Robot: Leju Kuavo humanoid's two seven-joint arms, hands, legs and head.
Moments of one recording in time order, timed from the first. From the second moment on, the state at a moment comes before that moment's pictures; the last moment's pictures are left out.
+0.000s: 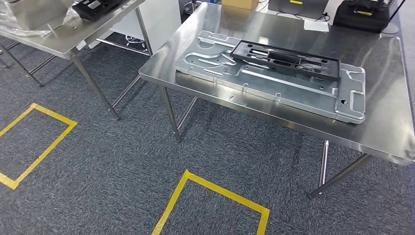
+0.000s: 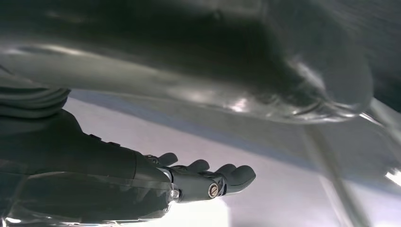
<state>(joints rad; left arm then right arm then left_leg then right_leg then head) -0.07 -0.12 1.50 -0.23 -1.03 -0.02 -0.46 0.22 0.34 -0.71 -0.95 0.98 -0.60 -0.45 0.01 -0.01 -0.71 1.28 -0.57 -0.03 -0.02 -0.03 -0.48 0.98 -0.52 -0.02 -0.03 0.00</state>
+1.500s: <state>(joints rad) -0.07 -0.04 1.54 -0.23 -0.98 -0.05 -0.41 -0.05 0.26 -1.10 -0.24 1.08 -0.27 -0.19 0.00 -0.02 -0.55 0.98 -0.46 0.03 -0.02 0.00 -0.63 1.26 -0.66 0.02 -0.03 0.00</state>
